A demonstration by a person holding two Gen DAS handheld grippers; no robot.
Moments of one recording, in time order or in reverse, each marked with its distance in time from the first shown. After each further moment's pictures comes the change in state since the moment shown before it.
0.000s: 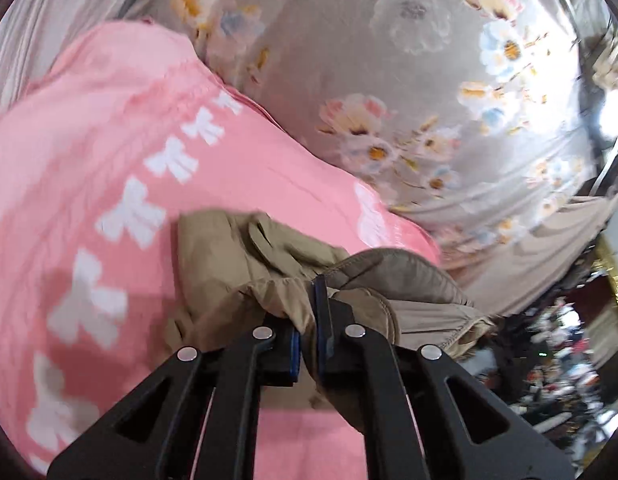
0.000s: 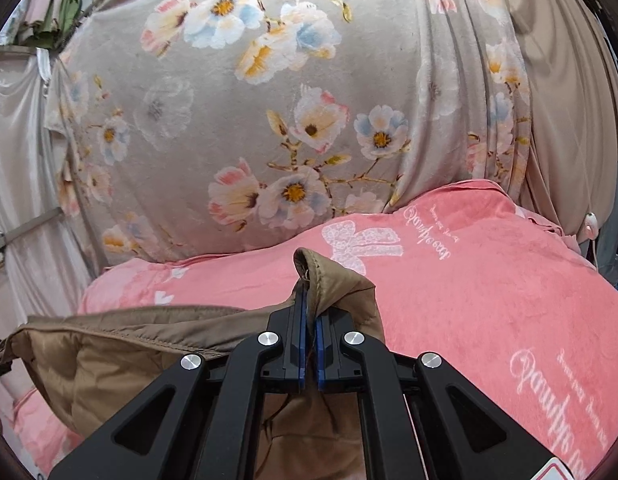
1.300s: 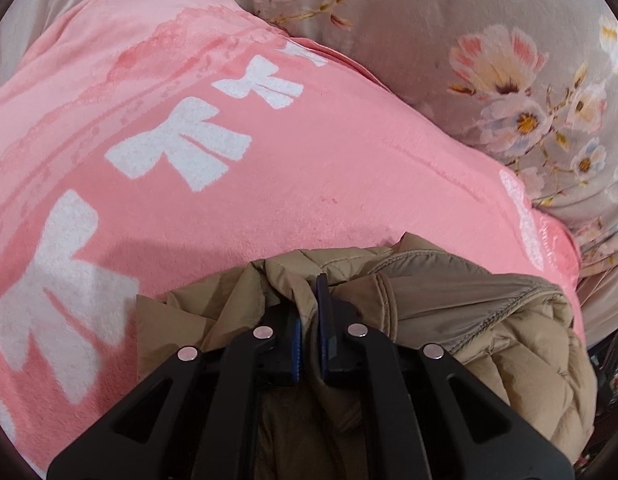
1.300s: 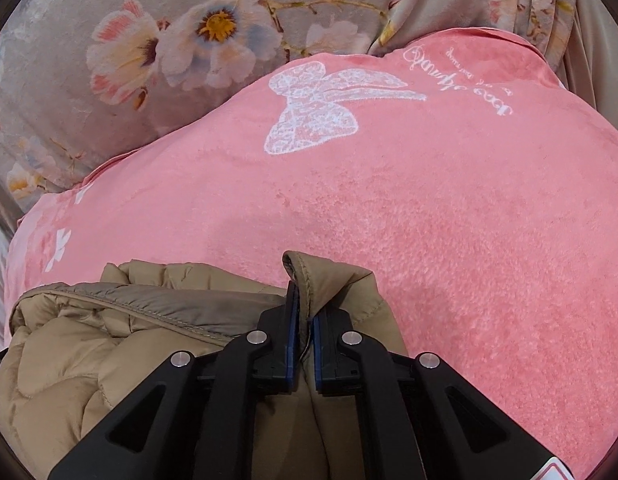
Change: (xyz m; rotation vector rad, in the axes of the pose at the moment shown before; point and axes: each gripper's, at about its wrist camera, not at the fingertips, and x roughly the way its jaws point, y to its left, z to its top) left arm 0.262 0.107 0.023 0.031 0.013 0.318; right arm 0.275 -0.030 -0.088 0.087 0.386 -0.094
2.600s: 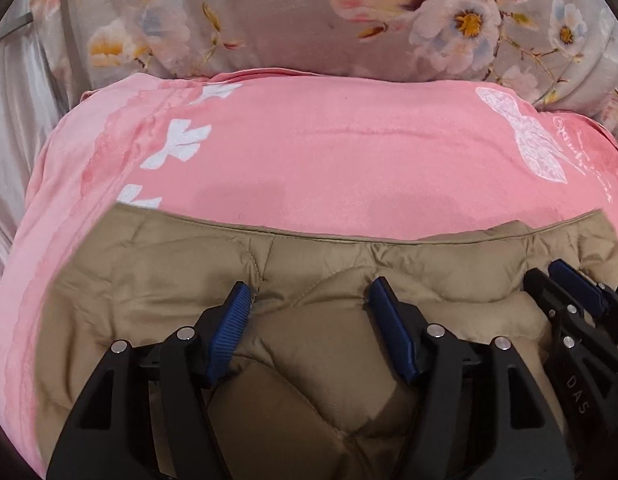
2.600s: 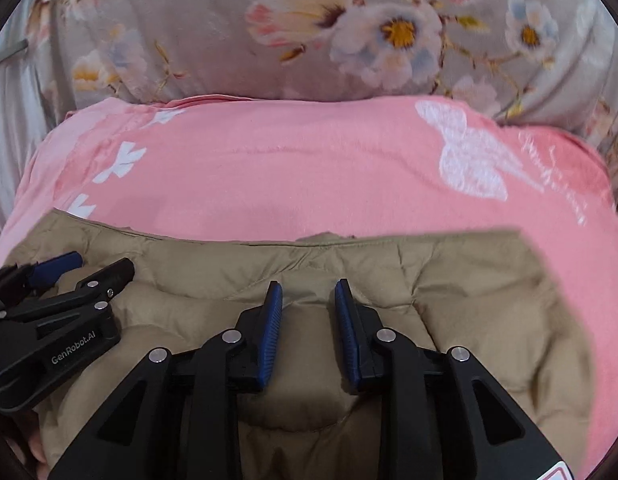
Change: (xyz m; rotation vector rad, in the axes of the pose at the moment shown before) left arm 0.010 -0.165 -0.033 0.388 -0.020 0.298; right arm 0.008 0.172 -0.050 -0.354 -0.008 0.022
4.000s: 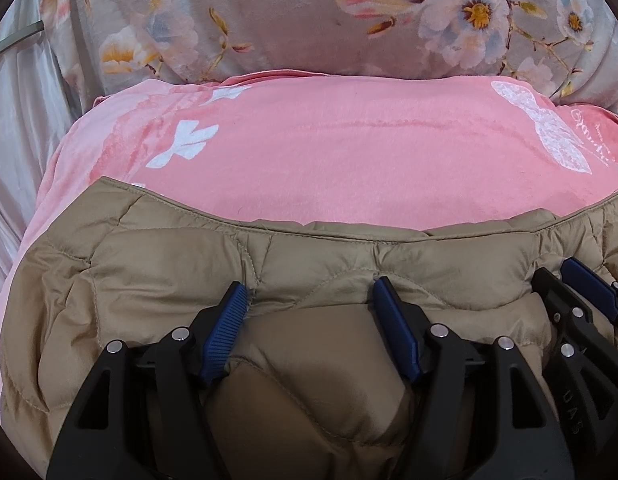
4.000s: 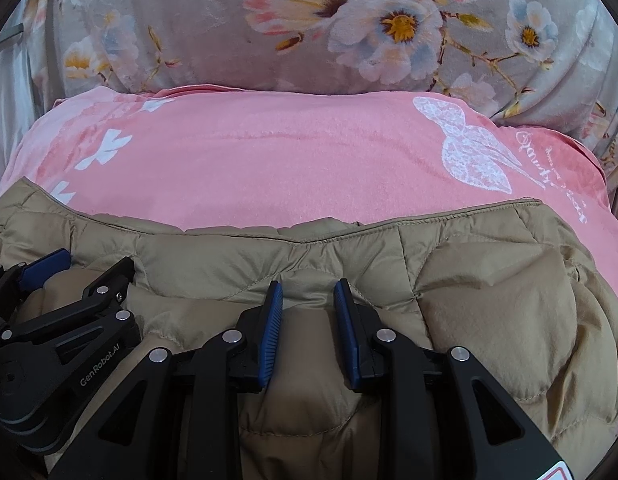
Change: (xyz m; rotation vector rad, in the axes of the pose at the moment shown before) left arm 0.022 -0.010 -0.012 0.007 -0.037 0.074; right arm 0.015 0.003 -0.008 -0.027 -0.028 -0.034
